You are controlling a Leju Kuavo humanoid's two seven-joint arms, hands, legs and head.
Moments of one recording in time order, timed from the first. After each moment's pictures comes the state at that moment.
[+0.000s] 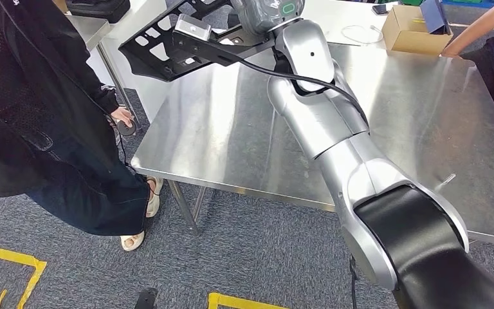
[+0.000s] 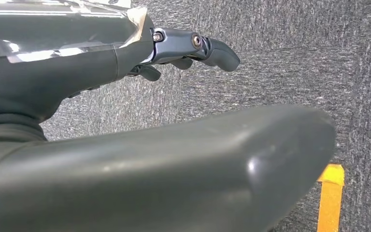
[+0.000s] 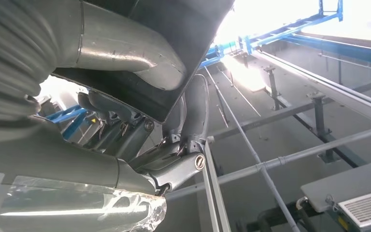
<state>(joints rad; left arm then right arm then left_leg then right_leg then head) -0.22 -0.21 0.87 -0.21 -0.98 0.33 -0.13 -1.29 0.25 0.39 -0.67 1.33 -0.56 -0.03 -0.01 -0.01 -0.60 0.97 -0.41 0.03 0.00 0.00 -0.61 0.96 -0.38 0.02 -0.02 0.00</state>
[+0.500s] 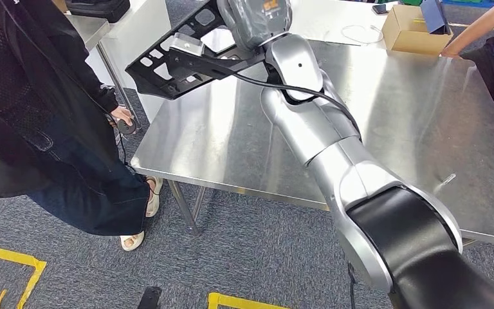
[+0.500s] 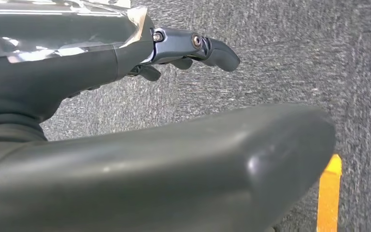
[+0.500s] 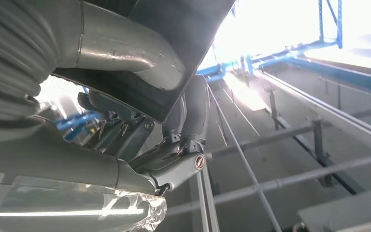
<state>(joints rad) -0.23 -0.22 0.86 -0.21 -1.00 0.31 -0.14 -1.28 0.28 0.39 -0.57 1.35 -0.58 -0.02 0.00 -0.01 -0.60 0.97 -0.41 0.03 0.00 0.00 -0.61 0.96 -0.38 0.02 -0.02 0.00</state>
